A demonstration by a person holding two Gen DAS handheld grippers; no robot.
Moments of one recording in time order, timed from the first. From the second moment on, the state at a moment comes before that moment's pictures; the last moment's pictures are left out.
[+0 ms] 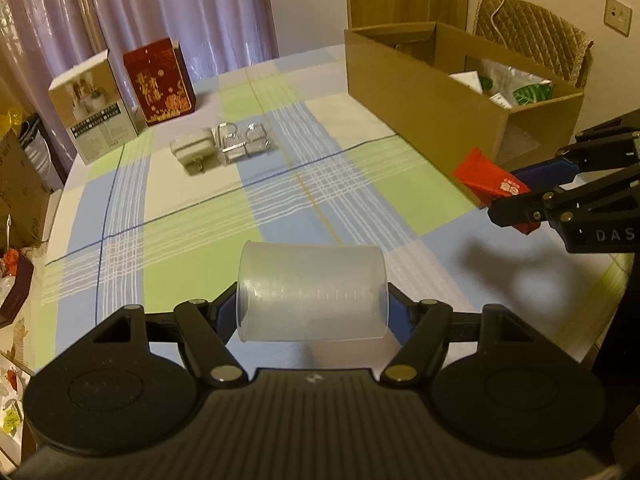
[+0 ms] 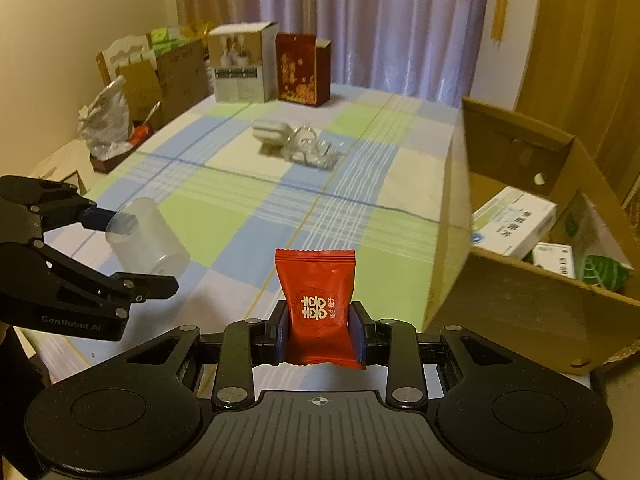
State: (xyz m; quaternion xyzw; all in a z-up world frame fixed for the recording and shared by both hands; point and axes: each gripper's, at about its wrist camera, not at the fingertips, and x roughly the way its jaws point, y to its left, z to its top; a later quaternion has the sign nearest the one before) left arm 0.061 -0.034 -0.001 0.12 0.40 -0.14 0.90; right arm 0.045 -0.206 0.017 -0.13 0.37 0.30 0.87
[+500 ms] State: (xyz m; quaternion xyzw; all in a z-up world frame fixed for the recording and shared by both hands) left arm 0.029 -0.072 0.039 0.12 0.36 -0.16 0.91; right arm 0.026 -0.248 0.054 -0.10 0.34 0.27 0.89
